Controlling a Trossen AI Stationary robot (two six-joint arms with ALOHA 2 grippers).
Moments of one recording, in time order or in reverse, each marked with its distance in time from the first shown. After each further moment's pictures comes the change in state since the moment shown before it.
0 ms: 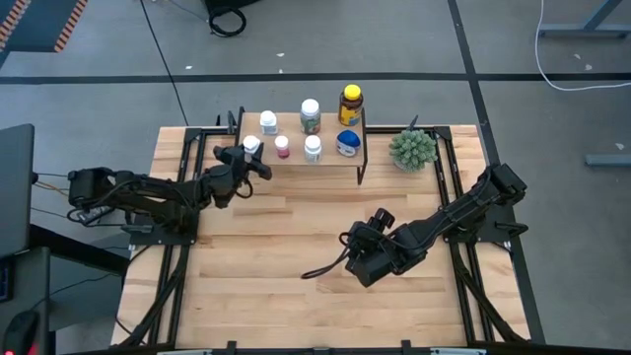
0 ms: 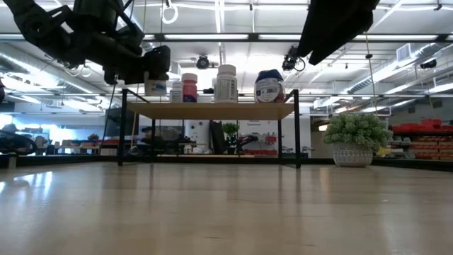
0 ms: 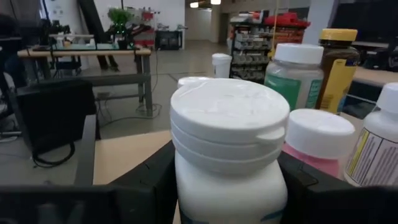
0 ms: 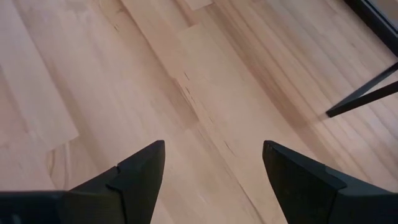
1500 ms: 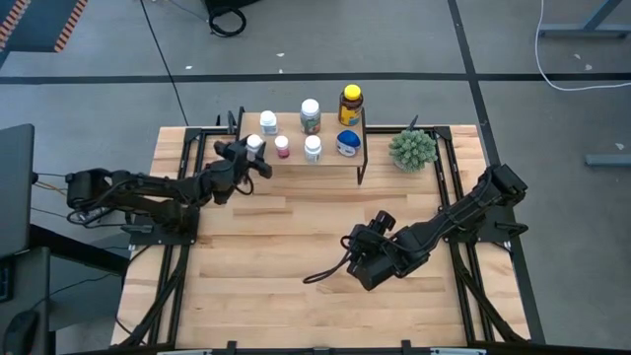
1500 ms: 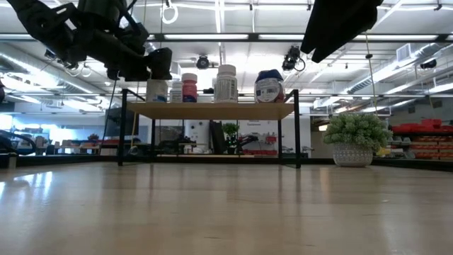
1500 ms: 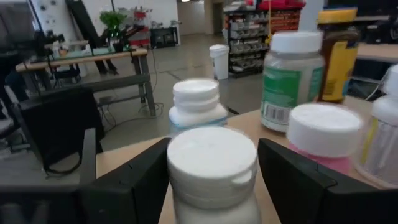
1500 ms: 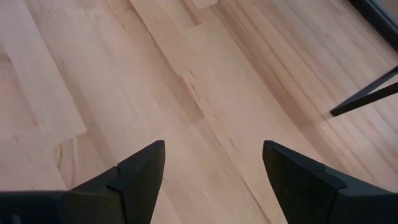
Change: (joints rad) left arm 0.036 -0.024 0.036 -0.104 0.065 0.076; right arm 0.022 0.000 0.000 -0.001 -0.004 0.008
